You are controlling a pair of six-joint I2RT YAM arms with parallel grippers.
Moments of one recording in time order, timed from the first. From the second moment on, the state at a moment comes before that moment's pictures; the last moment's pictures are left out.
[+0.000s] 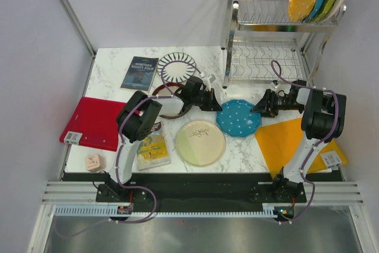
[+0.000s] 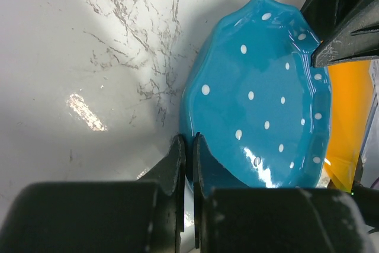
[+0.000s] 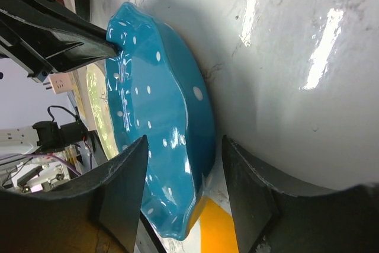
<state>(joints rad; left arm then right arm) -0.65 2.20 1.36 0.25 0.50 -0.54 -0.29 2.00 1.14 -0.53 -1.01 -0.10</state>
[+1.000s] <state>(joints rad) -0.65 2.24 1.43 0.27 0.43 -0.58 -0.26 2.05 1.22 -0.70 -0.99 -0.21</state>
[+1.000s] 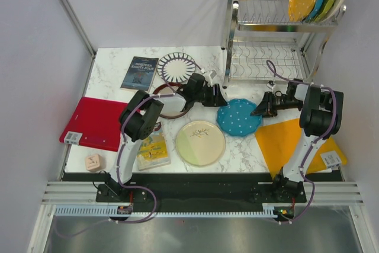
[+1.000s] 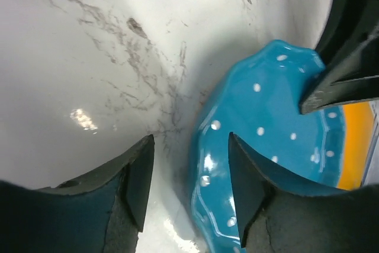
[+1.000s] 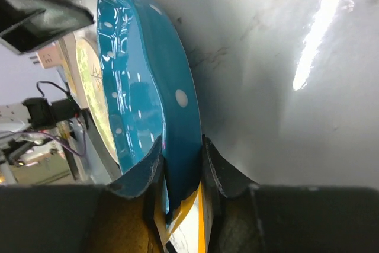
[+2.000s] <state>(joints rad) -0.40 1.84 1.28 0.05 0.35 -0.35 -0.26 1.07 1.77 -0.68 -0.35 -0.01</state>
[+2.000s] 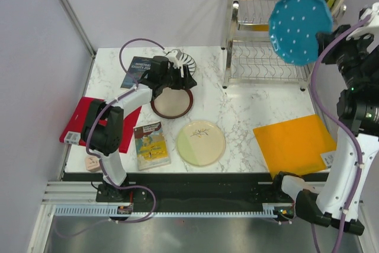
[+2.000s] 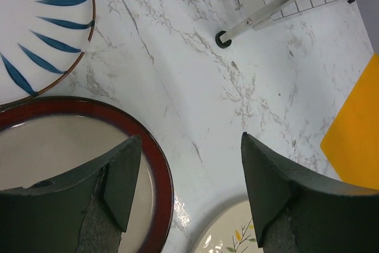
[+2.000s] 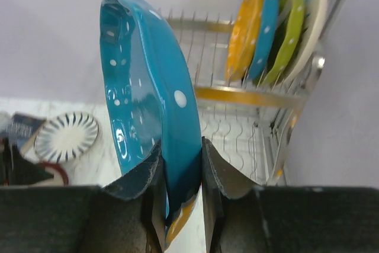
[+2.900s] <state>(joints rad) -0.43 1.79 1.16 0.05 0.16 -0.33 -0.03 1.56 2.07 -0.35 0.26 -0.01</state>
